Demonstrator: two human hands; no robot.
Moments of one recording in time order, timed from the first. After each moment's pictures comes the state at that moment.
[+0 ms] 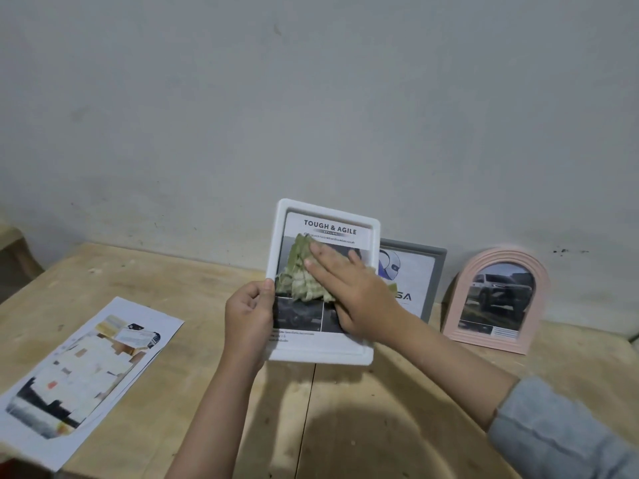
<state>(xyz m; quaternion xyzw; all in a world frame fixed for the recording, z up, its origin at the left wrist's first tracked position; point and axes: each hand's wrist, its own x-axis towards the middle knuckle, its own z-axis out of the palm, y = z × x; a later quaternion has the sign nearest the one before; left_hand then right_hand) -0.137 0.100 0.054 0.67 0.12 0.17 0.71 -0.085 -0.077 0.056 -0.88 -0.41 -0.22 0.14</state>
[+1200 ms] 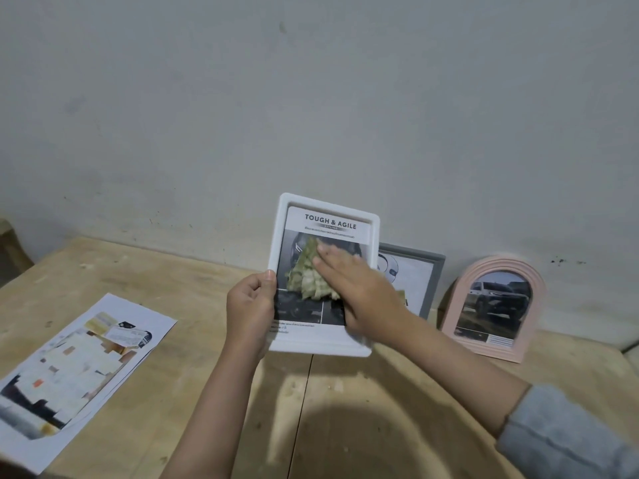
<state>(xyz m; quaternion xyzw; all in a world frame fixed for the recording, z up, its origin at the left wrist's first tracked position) -0.115 0.095 0.058 0.64 0.15 0.16 0.74 -0.077 -0.083 0.059 -0.89 -0.39 -0.20 0.12</state>
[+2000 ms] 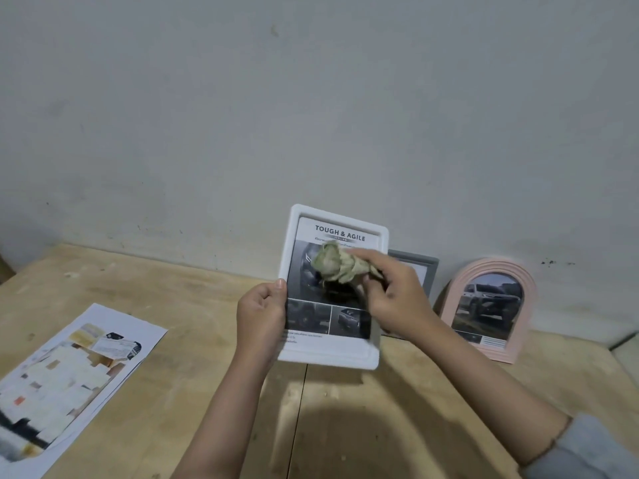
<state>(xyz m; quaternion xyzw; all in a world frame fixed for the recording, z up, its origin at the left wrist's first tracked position) -0.106 0.082 0.046 0.64 0.14 0.13 0.74 -0.089 -0.102 0.095 -0.85 -0.22 -0.14 0.45</state>
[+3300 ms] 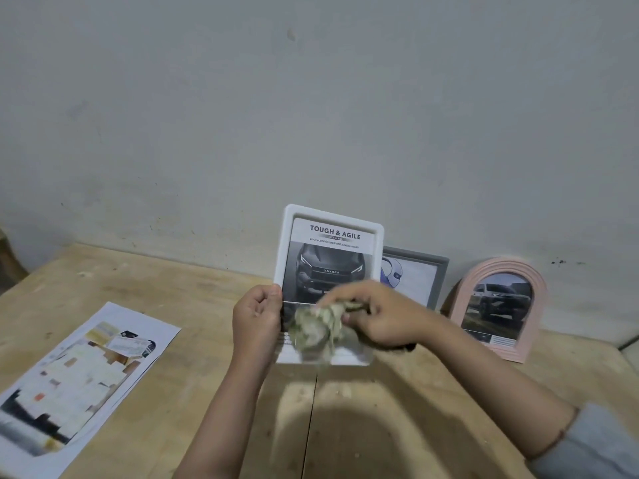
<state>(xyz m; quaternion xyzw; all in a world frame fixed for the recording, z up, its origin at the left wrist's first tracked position) -0.116 0.110 0.039 0.65 0.11 0.19 0.73 -0.101 -0.070 0.112 -0.84 -0.30 0.17 0.41</state>
